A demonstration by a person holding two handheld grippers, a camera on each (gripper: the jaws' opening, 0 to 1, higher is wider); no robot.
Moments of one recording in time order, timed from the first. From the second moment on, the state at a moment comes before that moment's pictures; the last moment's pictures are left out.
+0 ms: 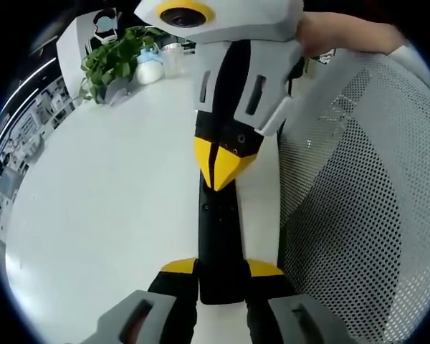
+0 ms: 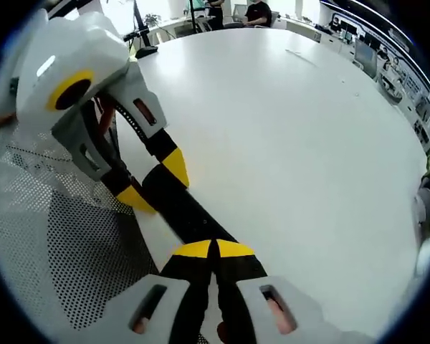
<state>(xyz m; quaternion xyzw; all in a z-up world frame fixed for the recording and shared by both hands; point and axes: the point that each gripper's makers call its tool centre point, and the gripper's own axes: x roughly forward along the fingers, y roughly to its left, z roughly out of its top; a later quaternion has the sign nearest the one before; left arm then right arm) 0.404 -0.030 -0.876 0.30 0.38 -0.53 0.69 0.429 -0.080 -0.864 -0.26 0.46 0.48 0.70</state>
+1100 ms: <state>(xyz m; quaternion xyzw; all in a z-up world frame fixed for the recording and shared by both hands) 0.406 -0.029 -0.876 0.29 0.39 -0.53 0.69 0.426 -0.084 -0.868 -0.24 0.48 0.46 0.70</state>
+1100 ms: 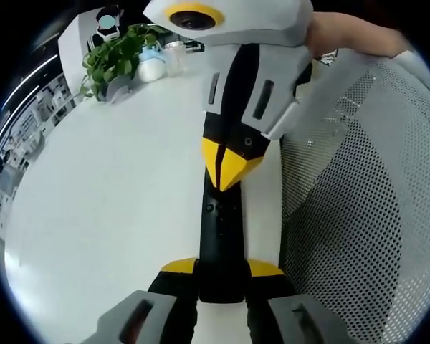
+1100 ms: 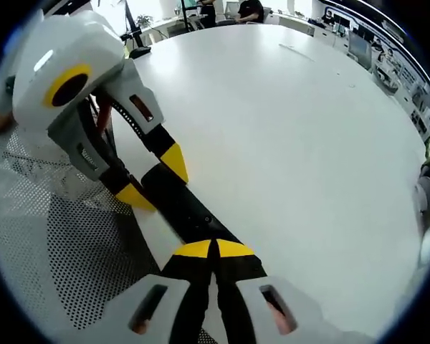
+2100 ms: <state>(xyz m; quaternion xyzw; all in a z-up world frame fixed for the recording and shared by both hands) 0.407 -0.030 -0.876 0.29 0.38 -0.53 0.70 0.424 -0.084 -0.867 -0.26 0.48 0.47 0.69</state>
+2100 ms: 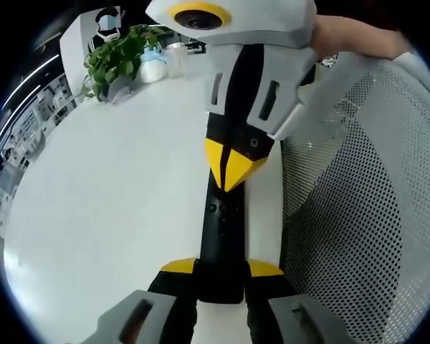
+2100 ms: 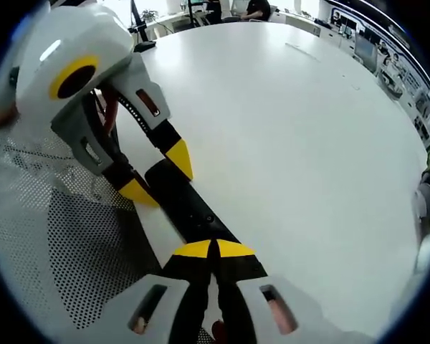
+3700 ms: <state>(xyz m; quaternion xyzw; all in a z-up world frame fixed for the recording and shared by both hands) 0.397 -0.049 -0.875 0.30 0.37 -0.56 0.68 0.423 -0.080 -0.869 -0.22 0.50 0.46 0.70</state>
